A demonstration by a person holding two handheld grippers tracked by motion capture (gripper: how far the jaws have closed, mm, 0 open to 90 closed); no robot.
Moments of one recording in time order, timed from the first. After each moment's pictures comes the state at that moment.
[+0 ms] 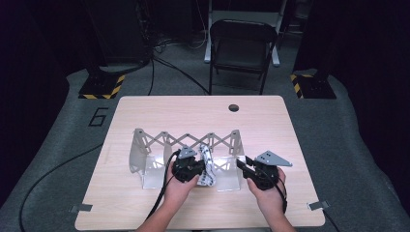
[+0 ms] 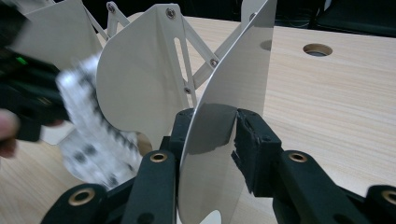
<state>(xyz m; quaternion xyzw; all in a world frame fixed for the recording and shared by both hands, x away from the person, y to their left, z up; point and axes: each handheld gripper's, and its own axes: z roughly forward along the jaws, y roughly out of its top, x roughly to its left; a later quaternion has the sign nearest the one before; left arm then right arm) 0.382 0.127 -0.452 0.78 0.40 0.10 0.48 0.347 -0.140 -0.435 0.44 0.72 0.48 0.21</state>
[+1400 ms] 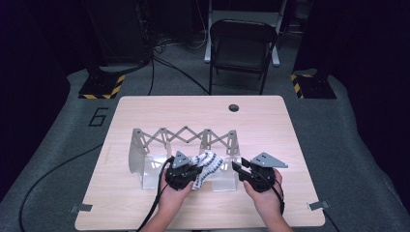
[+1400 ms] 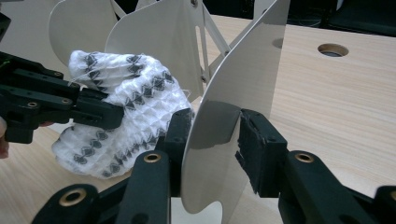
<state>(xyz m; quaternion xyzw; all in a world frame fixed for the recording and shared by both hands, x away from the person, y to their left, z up) 0.363 0.143 -0.471 0.78 0.41 0.13 0.46 0.342 -0.129 -0.435 0.42 0.74 0.48 0.21</state>
